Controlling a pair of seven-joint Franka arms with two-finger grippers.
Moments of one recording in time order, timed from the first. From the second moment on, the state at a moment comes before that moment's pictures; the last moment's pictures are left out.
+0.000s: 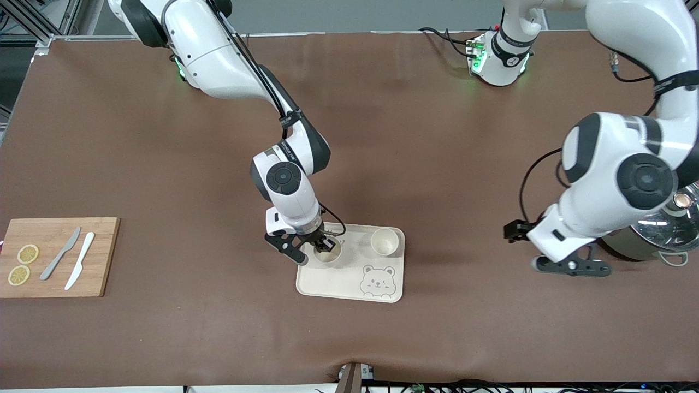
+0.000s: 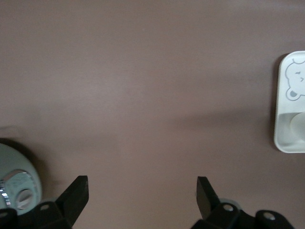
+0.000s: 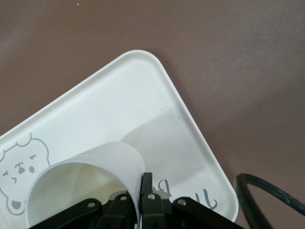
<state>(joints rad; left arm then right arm) -0.18 0.47 0.00 -1.32 0.05 1.79 -0.05 0.67 0.84 -0.11 -1.37 0.05 2.42 1.17</state>
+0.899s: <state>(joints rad) -0.09 0.27 -0.07 -1.32 0.01 1.59 -0.08 0.68 0.86 -0.11 -1.37 -0.06 2.43 1.27</state>
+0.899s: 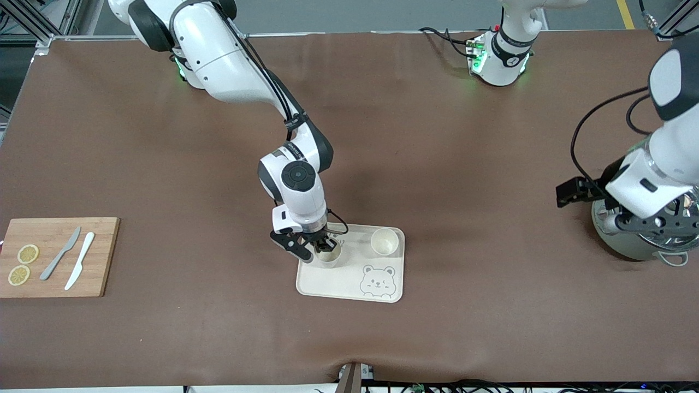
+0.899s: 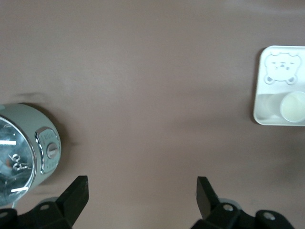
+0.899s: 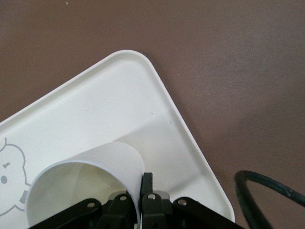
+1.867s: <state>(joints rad) -0.08 0.13 -0.08 -1.40 0.02 1.55 0.06 0.66 0.84 -0.13 -1.32 -0.06 2.32 1.22</state>
